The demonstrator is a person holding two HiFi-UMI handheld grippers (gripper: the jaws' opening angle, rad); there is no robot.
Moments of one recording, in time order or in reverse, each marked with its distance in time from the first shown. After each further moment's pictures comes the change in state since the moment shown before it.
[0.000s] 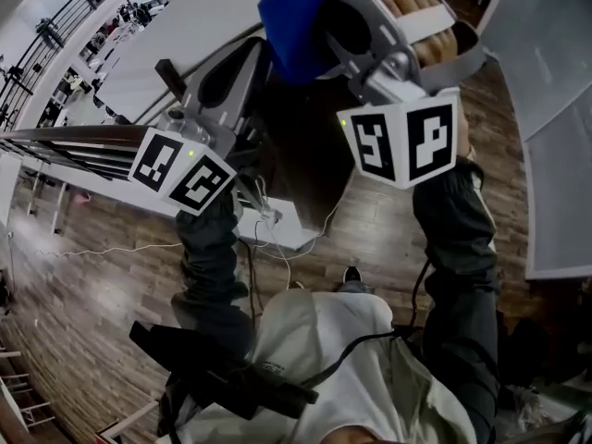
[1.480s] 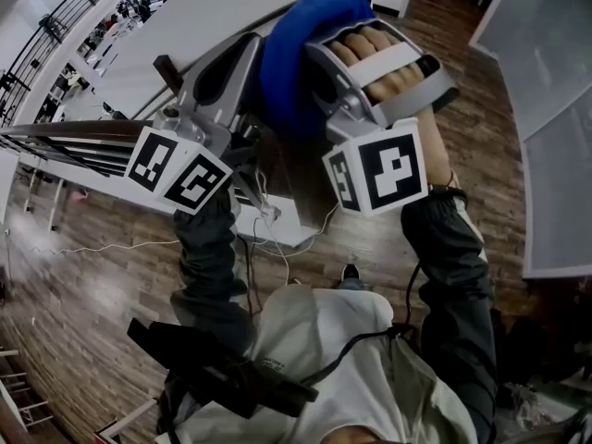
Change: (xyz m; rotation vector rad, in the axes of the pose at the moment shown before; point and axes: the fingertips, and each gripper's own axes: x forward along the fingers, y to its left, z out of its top) left arm -0.010 0.006 0.007 0.000 -0.023 0.005; right arm -0.007 0.084 0.035 -0.017 0.021 0.297
